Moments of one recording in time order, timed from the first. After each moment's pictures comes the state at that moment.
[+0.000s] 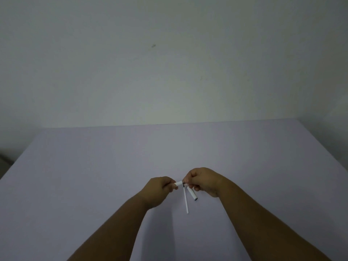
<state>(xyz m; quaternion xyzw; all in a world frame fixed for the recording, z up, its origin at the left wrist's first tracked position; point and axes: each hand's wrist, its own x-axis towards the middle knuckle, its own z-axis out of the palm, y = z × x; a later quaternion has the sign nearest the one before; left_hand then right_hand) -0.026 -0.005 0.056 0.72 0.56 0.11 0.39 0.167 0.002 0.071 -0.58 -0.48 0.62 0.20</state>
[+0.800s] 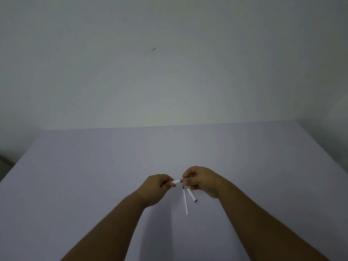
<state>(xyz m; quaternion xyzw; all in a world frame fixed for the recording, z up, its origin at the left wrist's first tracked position) -0.029 -0.002 0.075 0.74 0.56 0.12 0.37 0.167 0.005 0.073 -0.57 -0.47 0.64 0.24</state>
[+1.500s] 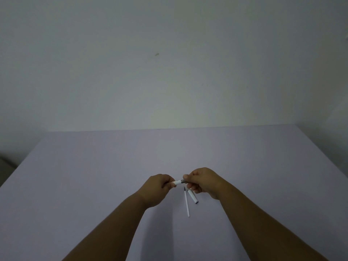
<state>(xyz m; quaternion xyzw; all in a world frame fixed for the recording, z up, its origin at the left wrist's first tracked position) -0.030 -0.005 0.082 0.75 0.55 0.13 0.34 0.164 0.000 0.081 -0.58 -0.47 0.61 0.25</state>
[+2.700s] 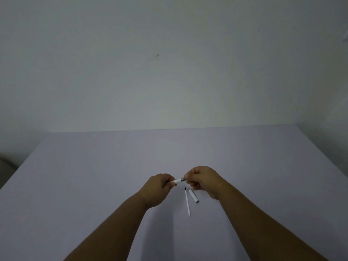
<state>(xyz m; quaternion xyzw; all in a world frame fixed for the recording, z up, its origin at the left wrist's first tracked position) -0.030 -0.013 0.087 0.74 0.56 0.13 0.34 0.161 -0.006 0.085 -0.59 -0.43 0.62 0.30</state>
